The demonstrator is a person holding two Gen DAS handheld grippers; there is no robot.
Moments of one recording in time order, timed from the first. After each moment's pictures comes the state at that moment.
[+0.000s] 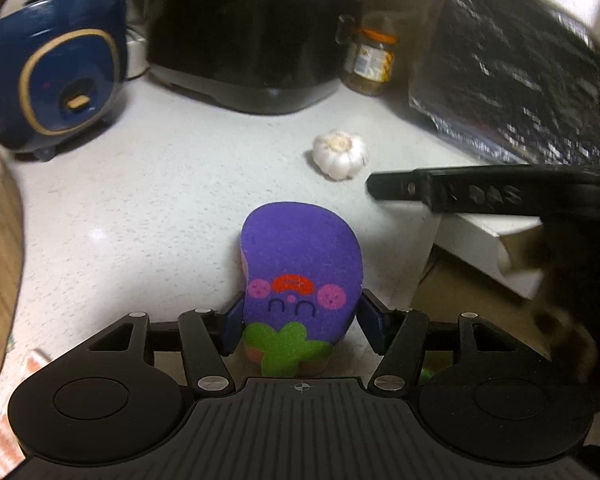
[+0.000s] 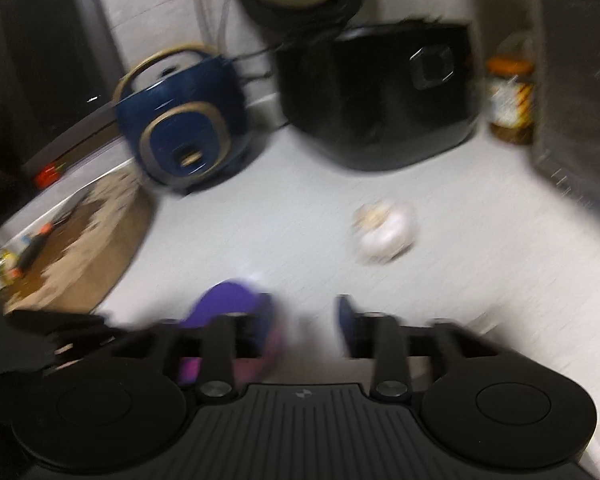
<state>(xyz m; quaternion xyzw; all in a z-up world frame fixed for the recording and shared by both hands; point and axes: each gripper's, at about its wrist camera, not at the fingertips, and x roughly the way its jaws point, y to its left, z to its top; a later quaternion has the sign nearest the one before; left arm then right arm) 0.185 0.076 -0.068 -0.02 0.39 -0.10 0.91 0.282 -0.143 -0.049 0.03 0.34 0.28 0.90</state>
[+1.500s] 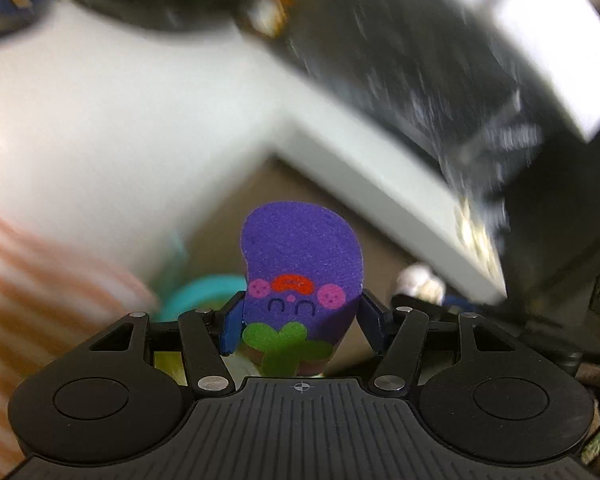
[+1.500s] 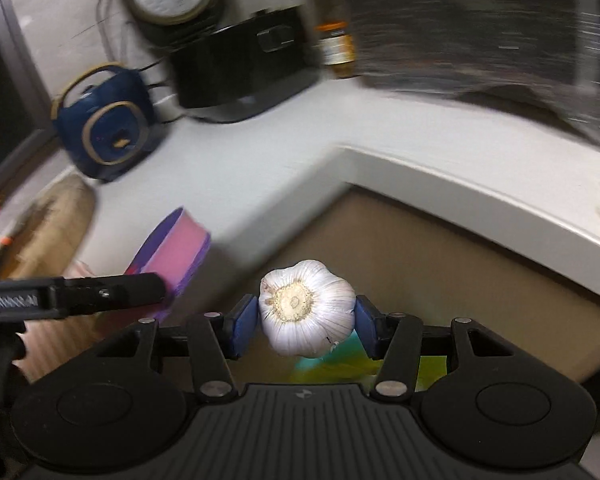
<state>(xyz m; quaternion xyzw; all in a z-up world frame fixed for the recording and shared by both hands) 0.085 0.033 -0.103 -0.12 0.45 -0.26 0.84 0.090 -0.210 -0.068 0.11 0.37 0.09 0.92</state>
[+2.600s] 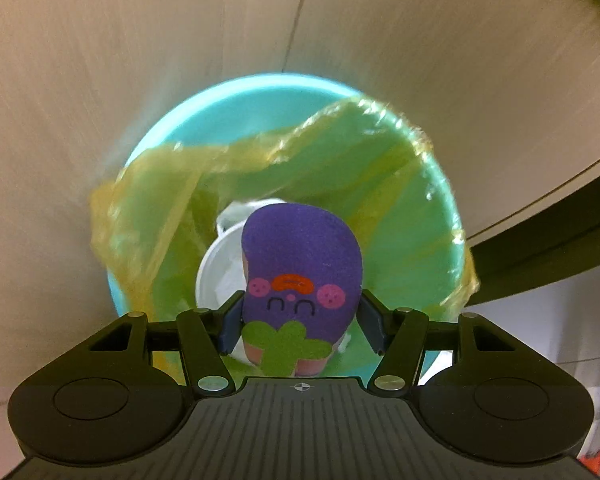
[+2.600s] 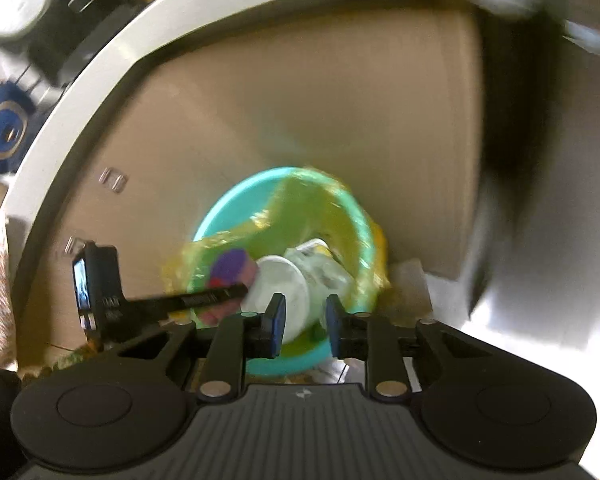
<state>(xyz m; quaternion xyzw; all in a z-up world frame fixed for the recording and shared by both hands) 0.104 -0.067 -0.376 0.00 0.57 -0.17 0.80 0.008 -0.353 -0.230 0.24 0.48 0.03 0.84</state>
